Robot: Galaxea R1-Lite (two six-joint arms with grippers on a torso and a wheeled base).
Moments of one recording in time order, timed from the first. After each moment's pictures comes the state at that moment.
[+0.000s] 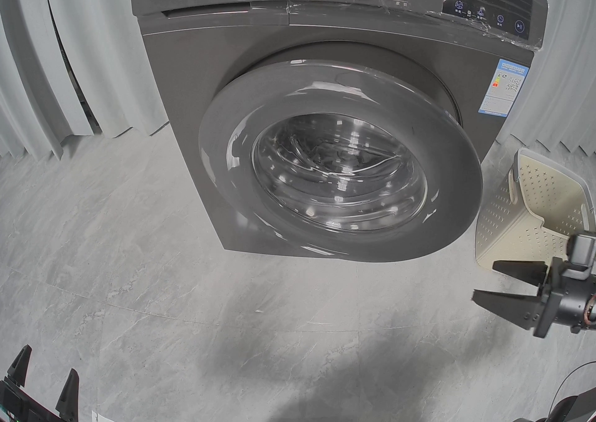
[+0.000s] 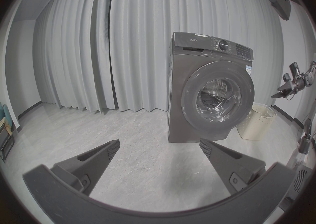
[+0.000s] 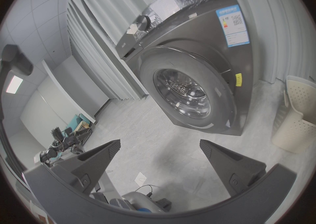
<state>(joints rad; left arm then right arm) 0.00 0.01 -0.02 0.00 0.00 0.00 0.46 1.05 -0.37 -0.47 0.31 0.23</state>
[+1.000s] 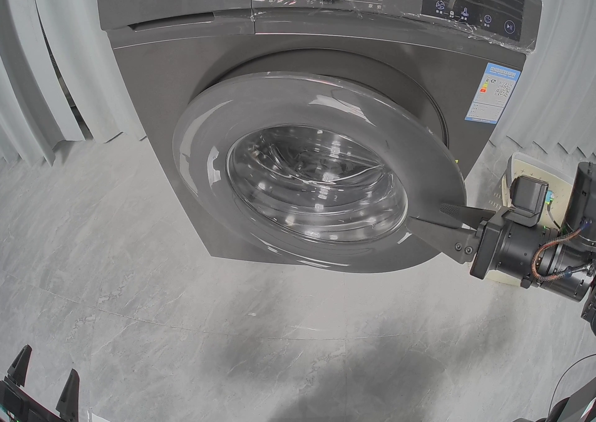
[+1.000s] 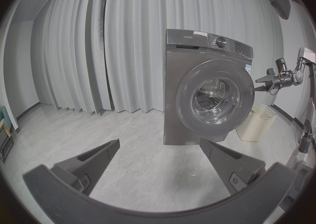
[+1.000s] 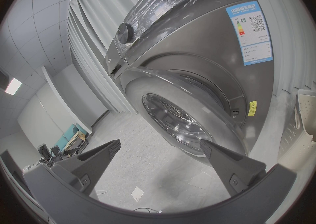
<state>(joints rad) 0.00 0.01 -0.02 0.00 0.00 0.00 0.57 1.40 -0.54 -0.79 0.17 0.27</state>
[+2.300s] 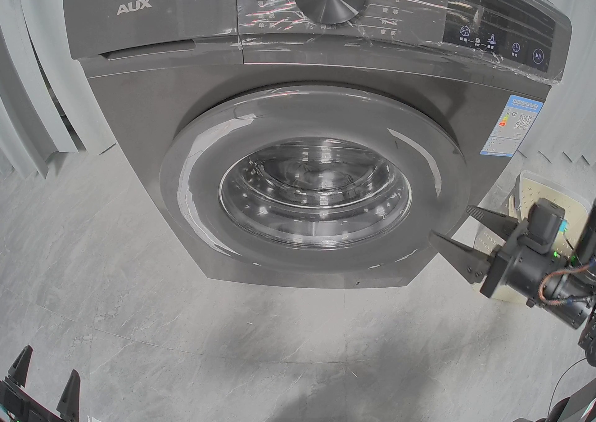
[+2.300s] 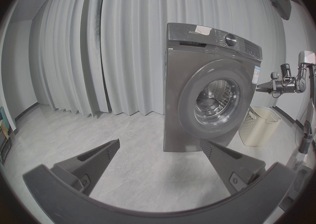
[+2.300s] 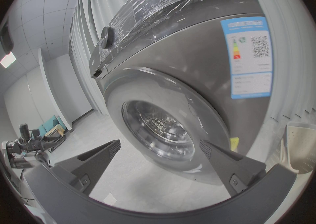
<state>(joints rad) 0.00 0.02 -0.02 0.00 0.00 0.00 0.56 1.40 -0.33 -1.08 0.05 0.10</state>
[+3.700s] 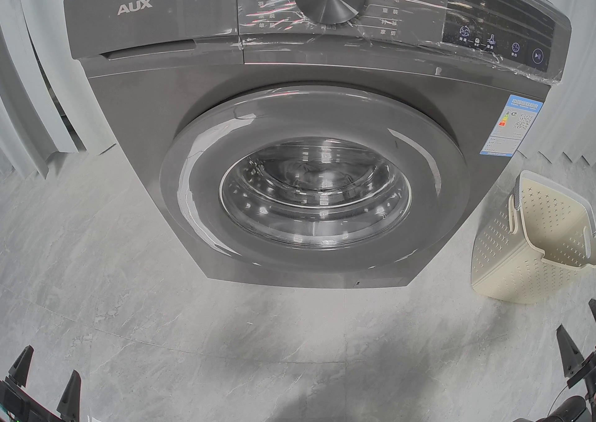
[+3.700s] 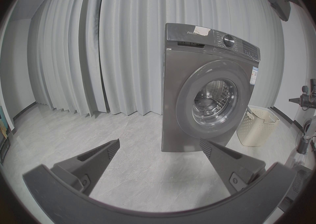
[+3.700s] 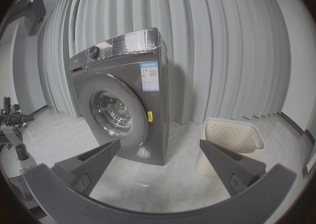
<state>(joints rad) 0.00 0.02 -0.02 0.00 -0.02 -0.01 0.08 0.24 -0.02 -0.29 0.03 0.00</state>
